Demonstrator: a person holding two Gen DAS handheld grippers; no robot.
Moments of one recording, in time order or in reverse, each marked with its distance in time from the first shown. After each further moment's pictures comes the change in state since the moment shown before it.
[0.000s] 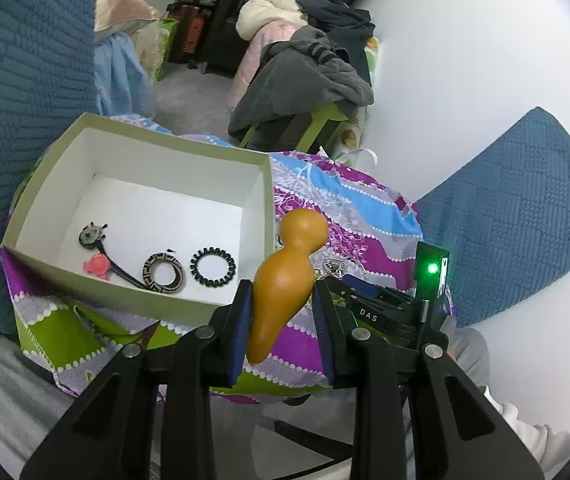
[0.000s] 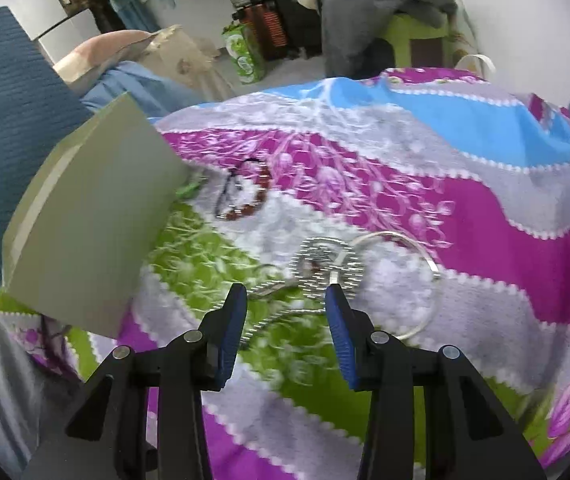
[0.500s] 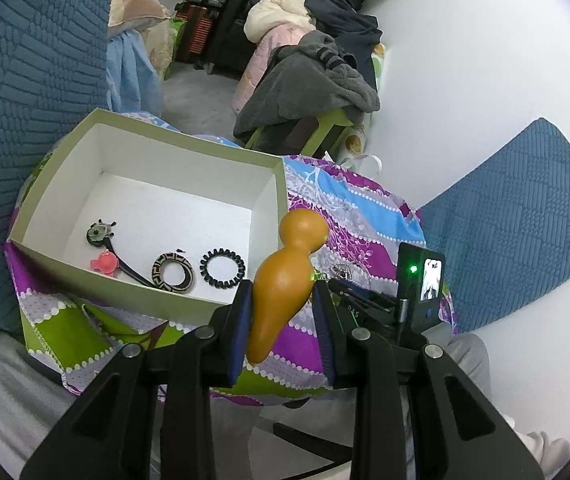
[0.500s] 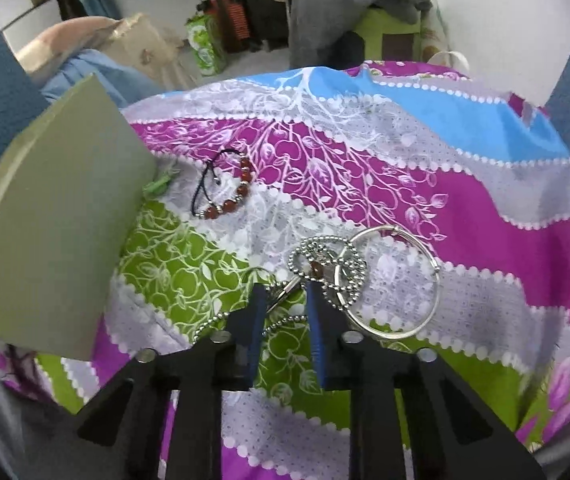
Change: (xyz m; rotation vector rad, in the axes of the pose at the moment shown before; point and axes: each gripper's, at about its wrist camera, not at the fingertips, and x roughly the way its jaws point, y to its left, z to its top) left arm -0.005 0.010 -0.001 -0.028 -0.016 -0.002; right arm 0.017 0.019 0.004 0.034 0.044 -0.186
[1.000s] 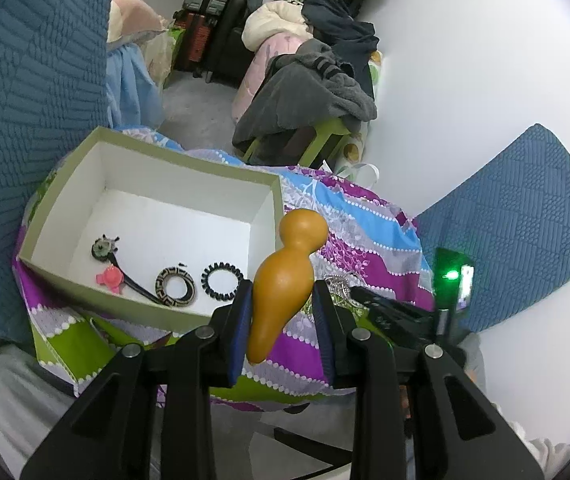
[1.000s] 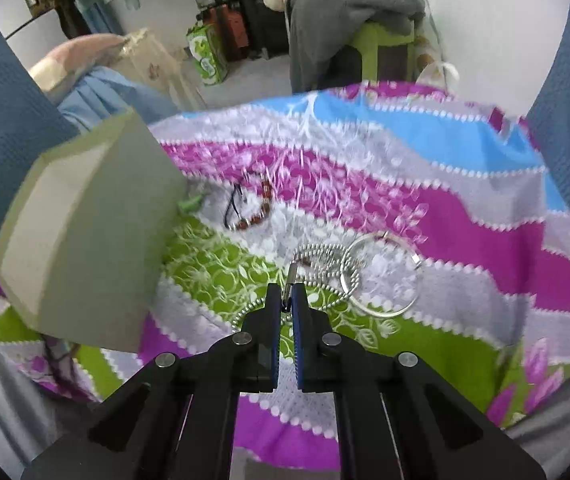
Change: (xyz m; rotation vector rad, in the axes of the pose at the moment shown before) left arm -0.013 -0.005 0.013 0.021 -0.022 0.004; right arm -0.065 0.005 0.010 0.027 -0.042 0.013
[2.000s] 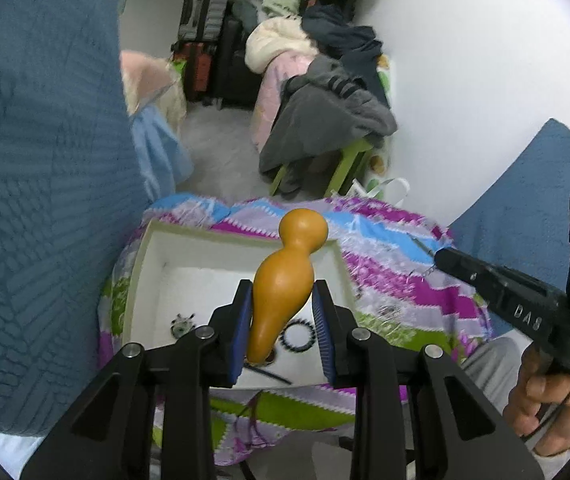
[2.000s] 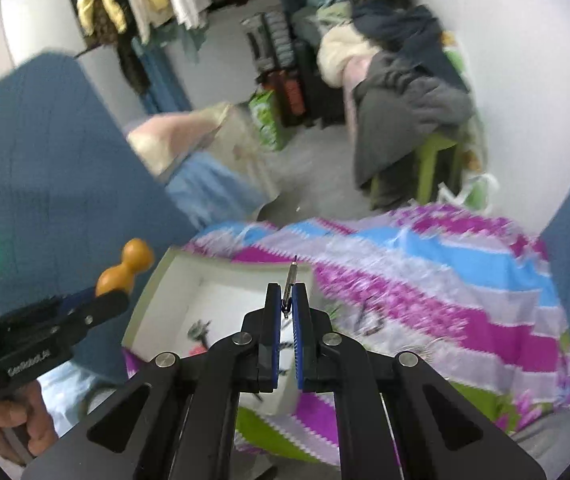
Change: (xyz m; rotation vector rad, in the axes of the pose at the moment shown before) left arm -0.018 0.051 0.068 0.137 -0.009 0.116; right arm -0.096 0.134 0.068 -0.093 -0.153 0.132
